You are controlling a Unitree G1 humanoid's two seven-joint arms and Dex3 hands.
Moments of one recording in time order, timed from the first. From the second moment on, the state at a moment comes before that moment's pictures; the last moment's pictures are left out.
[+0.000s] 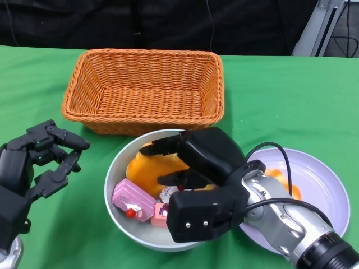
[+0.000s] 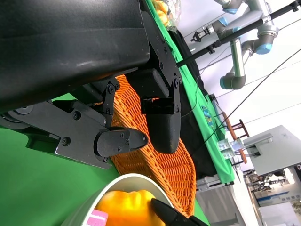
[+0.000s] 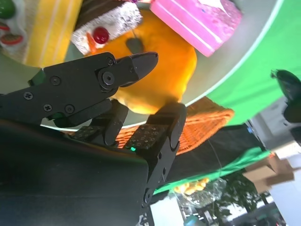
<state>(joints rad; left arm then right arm) -0.18 0.19 0.18 0.47 -0.04 -0.62 -0.13 -0.55 -0.02 0.56 0.51 -0.69 -0.21 -0.14</state>
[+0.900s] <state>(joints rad) -0.21 0.20 0.18 0.53 -0.03 -0.64 -0.13 -0.43 -0.14 0.57 0.06 -0.76 0.04 0.26</state>
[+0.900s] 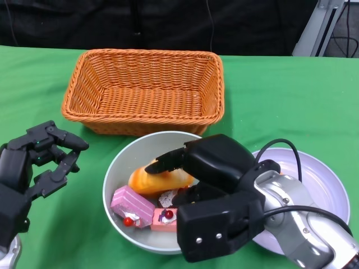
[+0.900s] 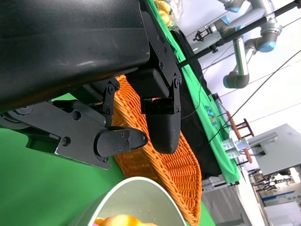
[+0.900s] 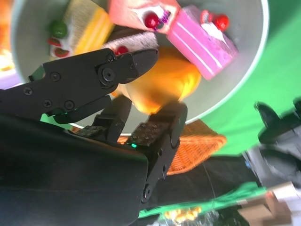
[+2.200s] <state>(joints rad) -0.21 0.20 0.18 0.53 -0.05 -0.64 -0.13 -0.46 -0.11 0.68 0.08 -0.95 0.13 0.28</state>
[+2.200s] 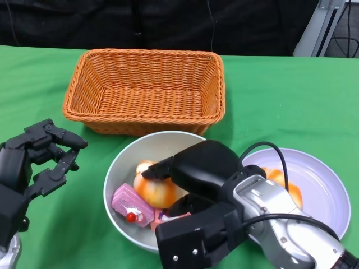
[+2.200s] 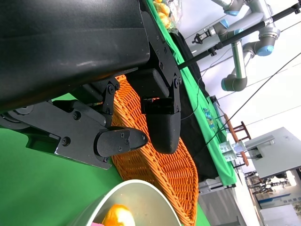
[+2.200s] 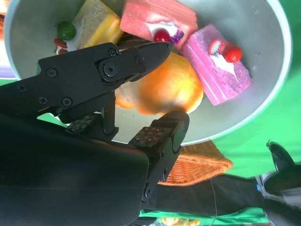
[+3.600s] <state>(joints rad) -0.21 0.20 0.18 0.53 -0.05 -0.65 -0.13 -0.48 -0.09 0.73 0.28 -1.05 0.02 -0.09</state>
